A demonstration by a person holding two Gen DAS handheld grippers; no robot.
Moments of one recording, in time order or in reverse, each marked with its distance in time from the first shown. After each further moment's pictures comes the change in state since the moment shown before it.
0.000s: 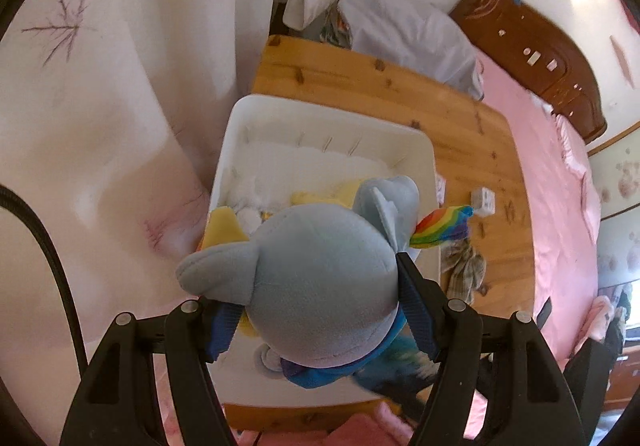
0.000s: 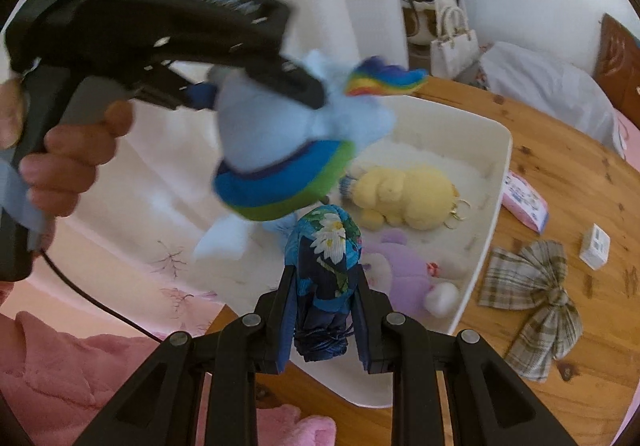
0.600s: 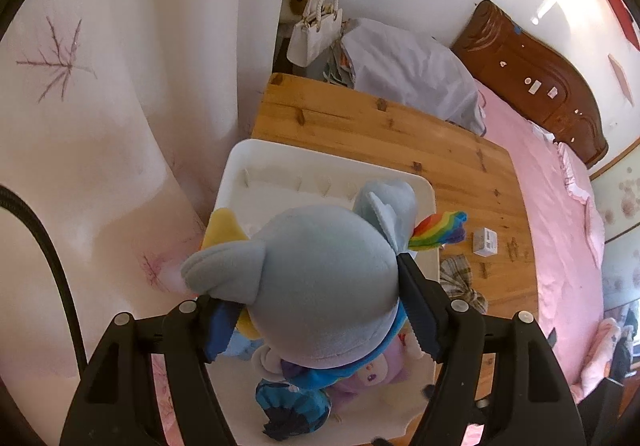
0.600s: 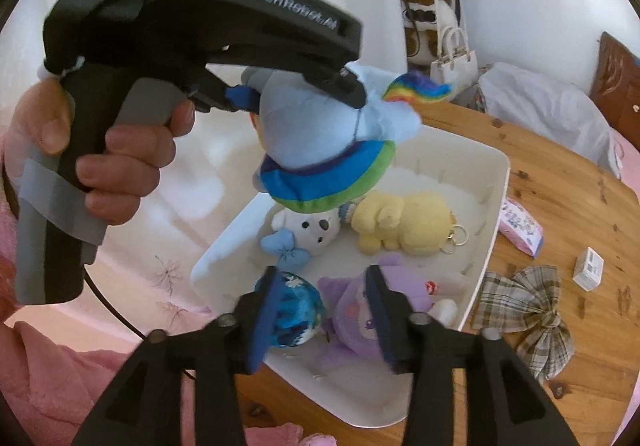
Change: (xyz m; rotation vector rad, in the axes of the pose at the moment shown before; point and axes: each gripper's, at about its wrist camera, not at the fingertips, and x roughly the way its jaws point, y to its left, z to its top) left arm 0.010 -0.012 0.014 -0.008 -0.134 0.033; right arm -0.006 0.002 0.008 -0.018 -0.067 -0.033
